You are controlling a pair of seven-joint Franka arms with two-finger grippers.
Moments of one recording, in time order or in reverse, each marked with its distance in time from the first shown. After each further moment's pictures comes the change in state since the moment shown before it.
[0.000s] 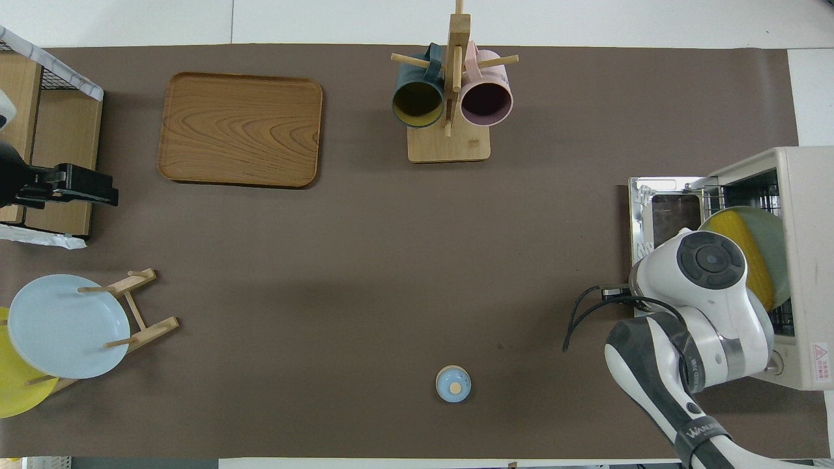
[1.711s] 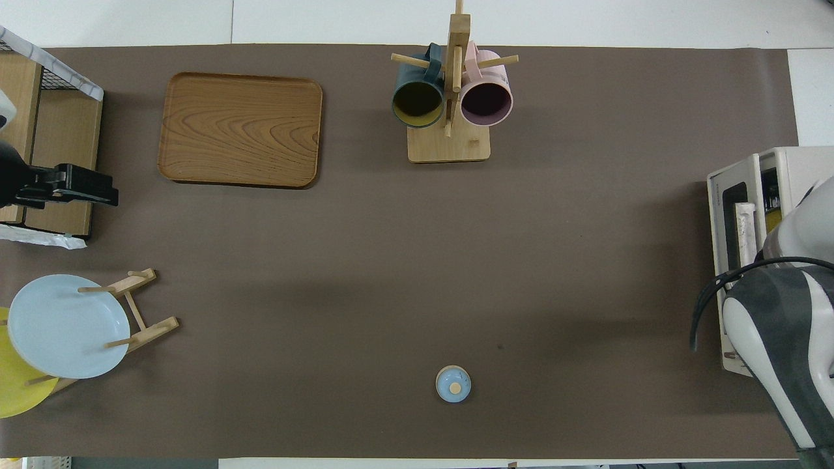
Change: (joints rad) left arm 0.000 0.000 0.000 0.000 0.000 0.000 0.000; right arm -0.146 -0.105 -0.012 0.330 -0.119 -0.521 -0.389
